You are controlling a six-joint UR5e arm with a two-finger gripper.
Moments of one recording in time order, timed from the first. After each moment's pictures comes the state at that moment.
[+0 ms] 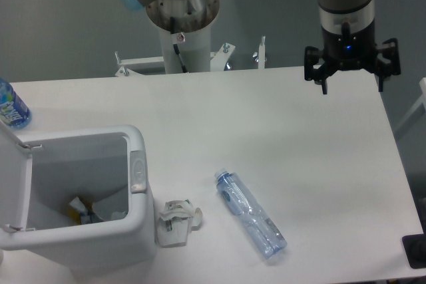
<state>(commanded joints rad) 2.67 -1.78 -1.37 -1.24 1.73 0.90</state>
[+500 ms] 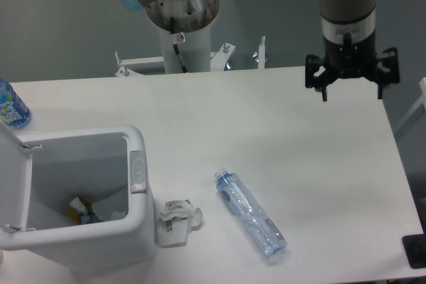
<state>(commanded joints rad) 2.65 -1.82 -1.43 -1.21 1.71 0.88</state>
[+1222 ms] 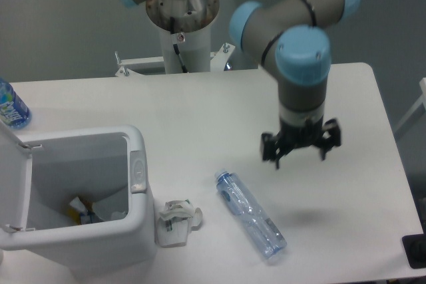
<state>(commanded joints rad) 2.52 -2.06 -1.44 -1.04 1.44 0.21</state>
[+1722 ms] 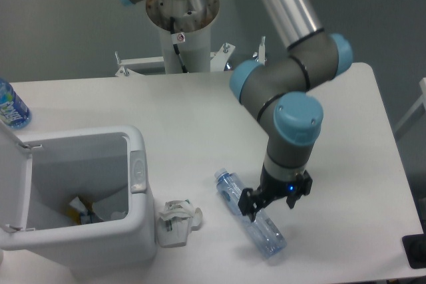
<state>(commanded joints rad) 2.48 -2.21 -1.42 -0.89 1.43 0.12</state>
